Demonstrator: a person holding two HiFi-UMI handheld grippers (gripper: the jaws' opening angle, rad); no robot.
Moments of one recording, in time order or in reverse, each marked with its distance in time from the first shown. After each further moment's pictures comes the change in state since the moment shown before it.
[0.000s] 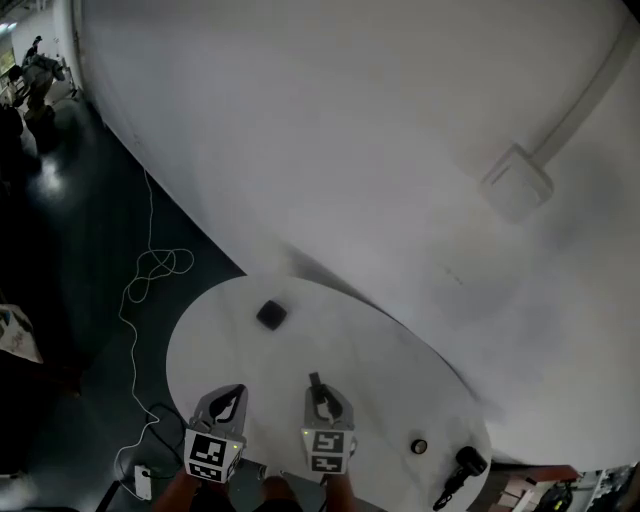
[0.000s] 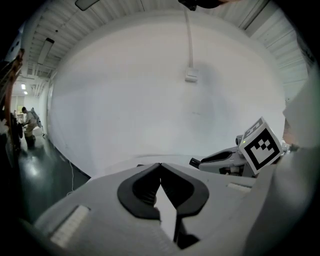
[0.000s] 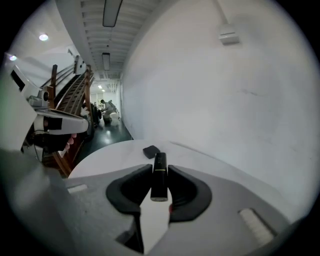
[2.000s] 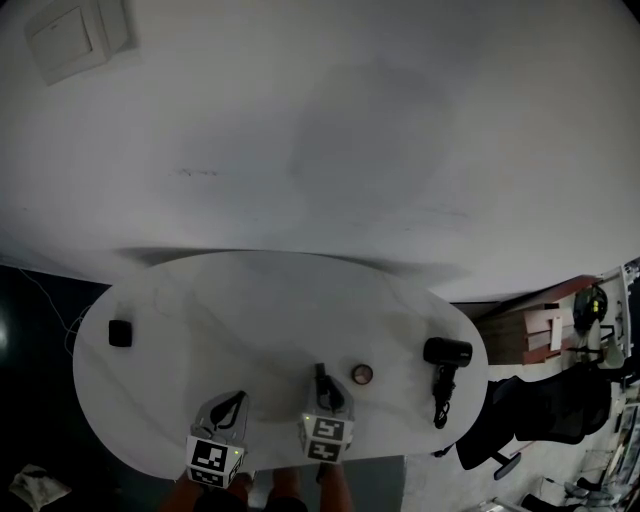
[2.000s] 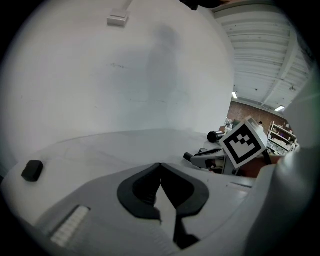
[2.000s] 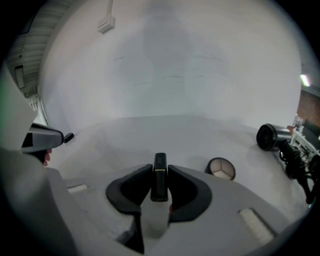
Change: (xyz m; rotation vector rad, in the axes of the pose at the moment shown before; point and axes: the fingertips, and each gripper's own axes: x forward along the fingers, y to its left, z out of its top) left arm 0.117 -0.277 -0.087 0.264 0.269 -0.582; right arm -0.117 -0.211 -0.241 0.618 0.136 -0.557
